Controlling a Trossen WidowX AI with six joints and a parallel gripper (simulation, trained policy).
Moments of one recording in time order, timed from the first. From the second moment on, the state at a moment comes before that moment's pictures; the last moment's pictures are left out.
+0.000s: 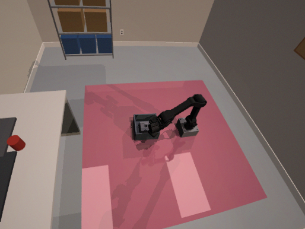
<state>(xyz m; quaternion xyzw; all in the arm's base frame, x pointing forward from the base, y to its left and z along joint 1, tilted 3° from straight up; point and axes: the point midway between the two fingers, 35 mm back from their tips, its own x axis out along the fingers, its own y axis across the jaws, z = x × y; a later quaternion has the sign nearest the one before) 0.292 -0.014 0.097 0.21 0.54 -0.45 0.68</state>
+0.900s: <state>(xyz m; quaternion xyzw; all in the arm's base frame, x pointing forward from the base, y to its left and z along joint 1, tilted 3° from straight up) 0.347 -0.094 0.039 0.23 0.58 -0.38 0.68</state>
